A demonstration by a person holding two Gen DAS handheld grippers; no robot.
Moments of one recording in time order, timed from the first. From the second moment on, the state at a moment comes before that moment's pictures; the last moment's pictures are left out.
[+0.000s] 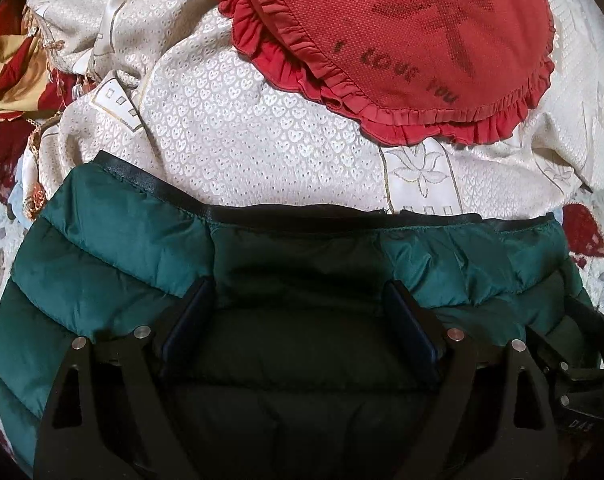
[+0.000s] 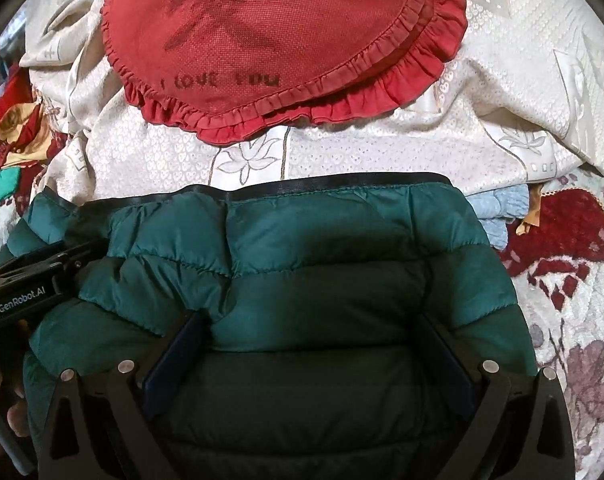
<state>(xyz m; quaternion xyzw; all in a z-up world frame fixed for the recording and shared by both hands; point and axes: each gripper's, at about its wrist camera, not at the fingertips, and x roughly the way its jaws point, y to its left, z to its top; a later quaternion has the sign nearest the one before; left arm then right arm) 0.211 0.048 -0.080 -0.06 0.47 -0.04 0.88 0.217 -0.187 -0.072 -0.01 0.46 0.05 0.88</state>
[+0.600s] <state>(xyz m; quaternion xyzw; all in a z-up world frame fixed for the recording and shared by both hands) 0.168 0.050 -0.062 -0.03 0.46 -0.02 0.88 0.173 -0.170 -0.044 0.00 0.44 0.10 0.89</state>
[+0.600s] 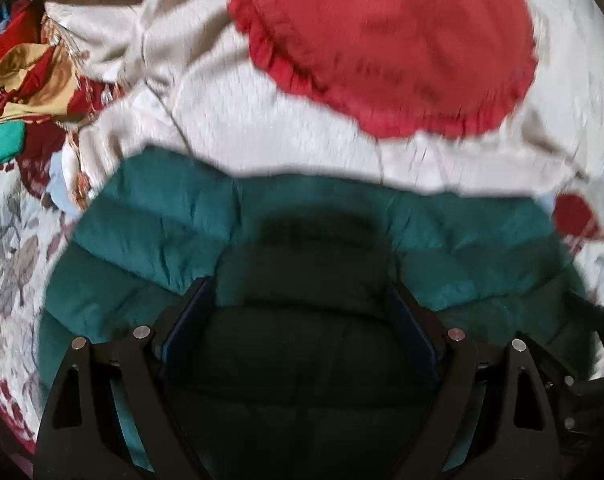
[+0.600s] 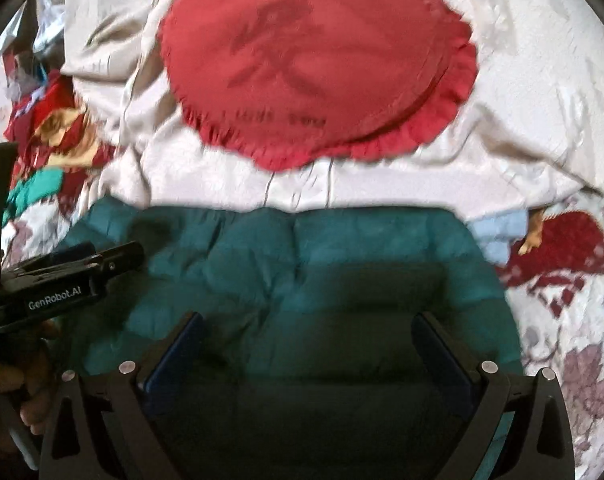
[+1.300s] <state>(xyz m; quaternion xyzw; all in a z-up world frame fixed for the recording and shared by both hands) 0.160 0.188 -0.028 -0.16 0.42 -0.05 0.89 0.183 -0.205 -0.034 -0.03 0.42 0.12 0.90</state>
